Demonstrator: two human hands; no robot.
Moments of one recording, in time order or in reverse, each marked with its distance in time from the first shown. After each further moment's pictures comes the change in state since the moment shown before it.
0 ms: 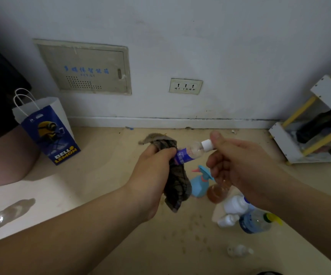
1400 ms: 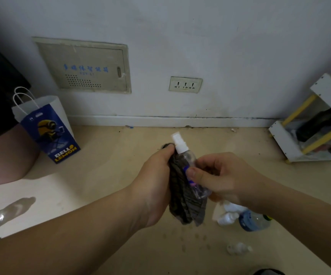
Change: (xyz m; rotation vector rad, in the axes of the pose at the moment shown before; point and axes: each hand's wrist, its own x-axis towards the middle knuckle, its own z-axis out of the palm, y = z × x) left_hand 0.008 -0.016 0.002 -0.150 -0.208 -0.220; right_hand -0.001 0.018 0.002 -0.578 -0.337 -0.154
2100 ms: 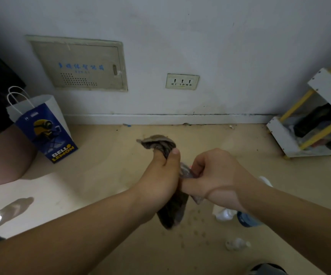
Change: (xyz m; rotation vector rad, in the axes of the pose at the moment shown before) left_hand 0.001 -0.008 0.004 0.592 0.140 0.242; right_hand 0.005 -0.012 0.014 -0.338 0.171 0.174
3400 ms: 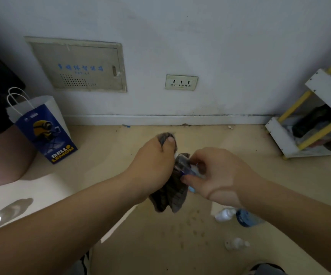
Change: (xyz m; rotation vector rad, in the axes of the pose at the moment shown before) left_hand 0.006 0.023 -0.018 0.245 0.068 0.168; right_hand -0.004 -0.004 -0.012 -0.341 -0.027 -0.111
